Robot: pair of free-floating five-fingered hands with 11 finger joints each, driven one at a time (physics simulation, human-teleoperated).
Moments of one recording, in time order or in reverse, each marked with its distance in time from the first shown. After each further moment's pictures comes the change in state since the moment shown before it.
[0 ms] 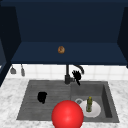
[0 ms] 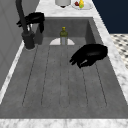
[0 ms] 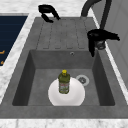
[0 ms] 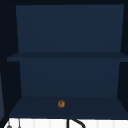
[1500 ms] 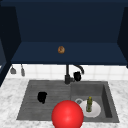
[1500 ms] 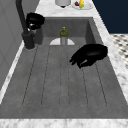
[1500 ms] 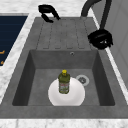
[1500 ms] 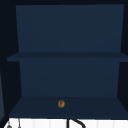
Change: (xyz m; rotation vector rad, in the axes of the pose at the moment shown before) left hand 0.000 0.000 0.000 0.000 0.000 0.000; right hand 0.006 0.025 -0.005 -0.327 0.124 0.116
